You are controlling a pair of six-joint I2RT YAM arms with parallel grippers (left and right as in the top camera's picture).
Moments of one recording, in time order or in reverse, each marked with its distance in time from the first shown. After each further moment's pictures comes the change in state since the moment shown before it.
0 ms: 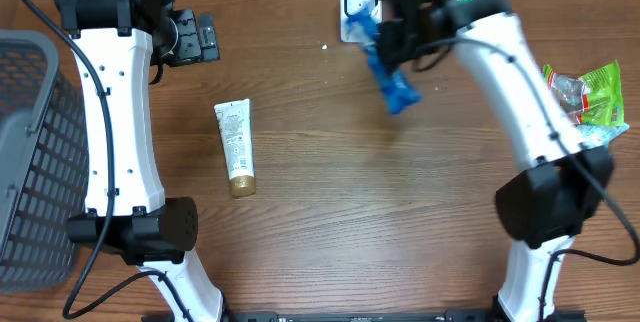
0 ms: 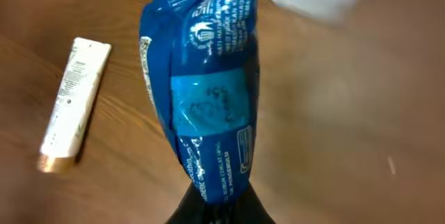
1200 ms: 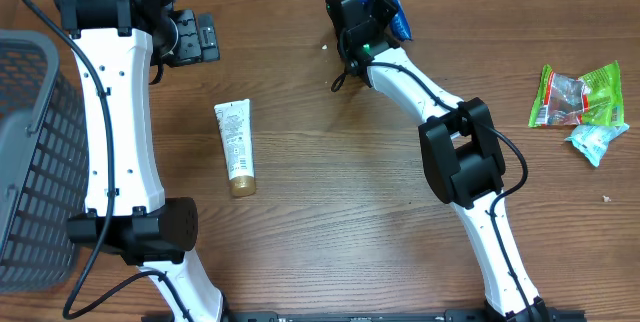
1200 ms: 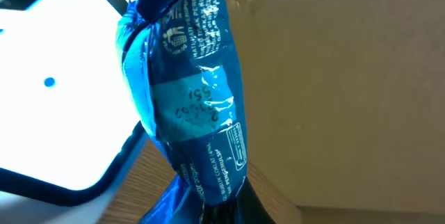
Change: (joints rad) left arm 0.000 0.000 0.000 0.000 0.000 0.000; right arm 0.208 0.462 -0.005 1.072 1.195 -0.744
